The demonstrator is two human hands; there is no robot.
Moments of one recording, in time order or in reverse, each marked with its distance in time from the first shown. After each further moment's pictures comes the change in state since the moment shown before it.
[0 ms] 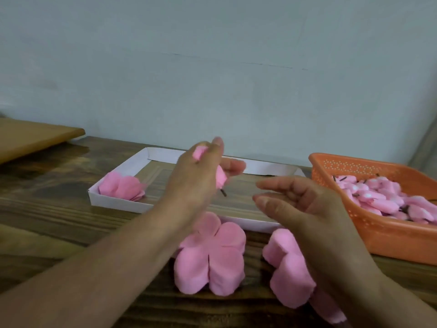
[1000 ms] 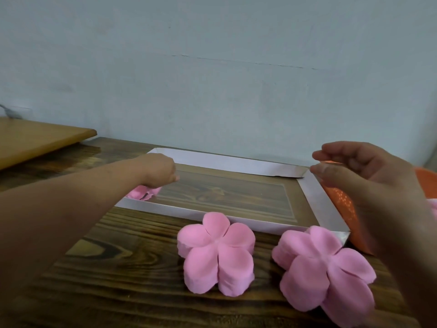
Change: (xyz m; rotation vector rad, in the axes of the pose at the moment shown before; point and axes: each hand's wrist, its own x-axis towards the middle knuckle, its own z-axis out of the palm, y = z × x) left_hand 0.115 -0.043 -0.110 1.736 -0.475 -0.062; right_hand 0.031 -0.002 -0.045 -0.105 0.191 -0.181
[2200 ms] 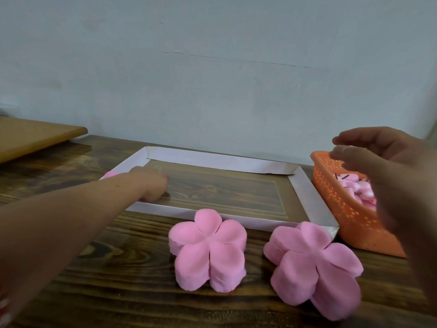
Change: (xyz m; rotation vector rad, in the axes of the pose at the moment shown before) left_hand 0.005 0.012 0.030 0.274 -0.101 -0.058; right_hand 0.020 -0.001 -0.032 -0.185 0.112 -0.009
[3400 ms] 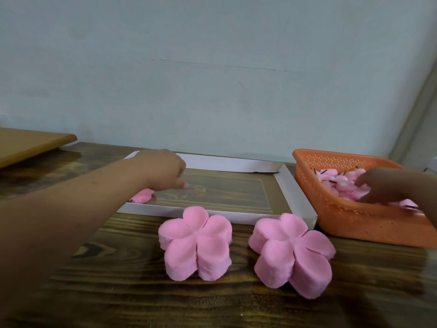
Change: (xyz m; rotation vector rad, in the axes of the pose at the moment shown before) left_hand -0.046 0.023 -0.065 -0.194 0.242 0.128; right_hand 0.086 0.100 -0.089 -1.602 -0.833 0.224
